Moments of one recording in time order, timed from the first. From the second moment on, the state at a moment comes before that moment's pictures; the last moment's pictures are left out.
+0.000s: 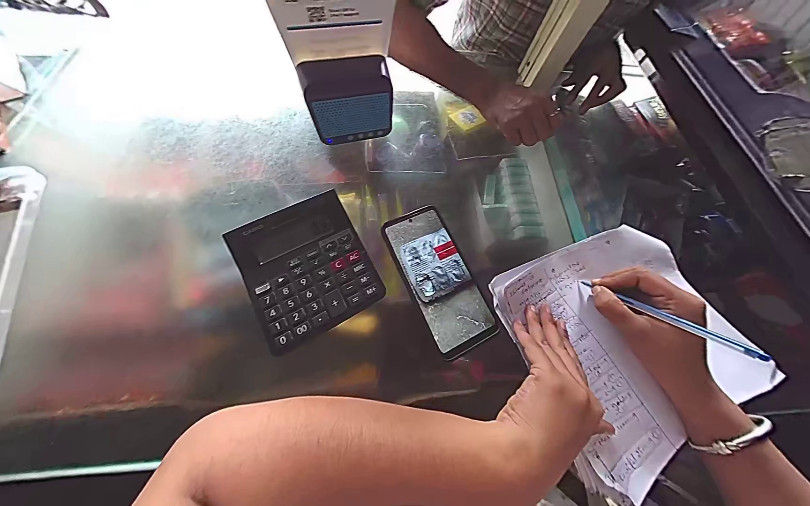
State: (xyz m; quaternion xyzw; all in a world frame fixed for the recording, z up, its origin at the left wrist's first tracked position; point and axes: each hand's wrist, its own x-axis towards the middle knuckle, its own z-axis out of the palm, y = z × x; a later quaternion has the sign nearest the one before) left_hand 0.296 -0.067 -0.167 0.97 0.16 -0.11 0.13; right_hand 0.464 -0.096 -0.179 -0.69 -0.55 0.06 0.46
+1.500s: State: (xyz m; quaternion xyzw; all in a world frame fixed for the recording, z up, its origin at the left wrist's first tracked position) left_hand 0.274 -0.068 -0.167 0.98 0.18 0.05 0.00; right_hand 0.468 -0.099 -0.181 -0.67 -0.58 0.09 0.46
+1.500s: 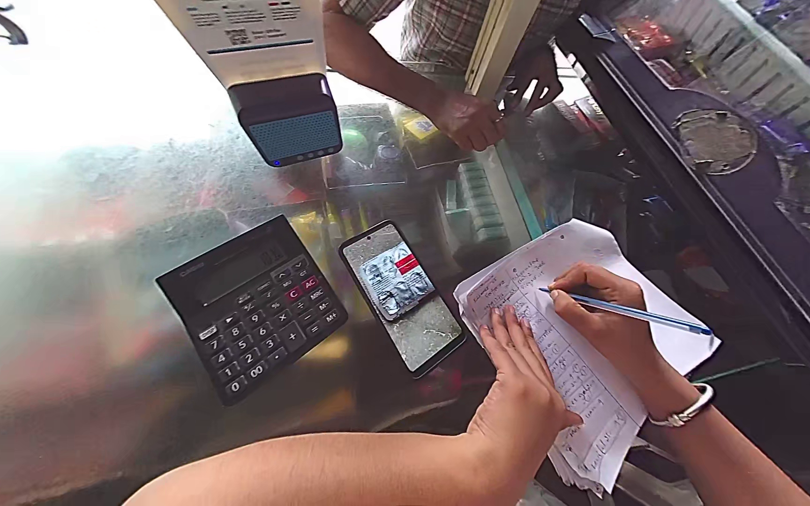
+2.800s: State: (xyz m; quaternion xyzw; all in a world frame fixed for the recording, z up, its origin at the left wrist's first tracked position) left_hand 0.274 -0.066 -0.167 0.98 0.17 0.04 -0.01; right_hand 0.467 -0.097 -0.182 -0.70 -0.56 0.05 0.45
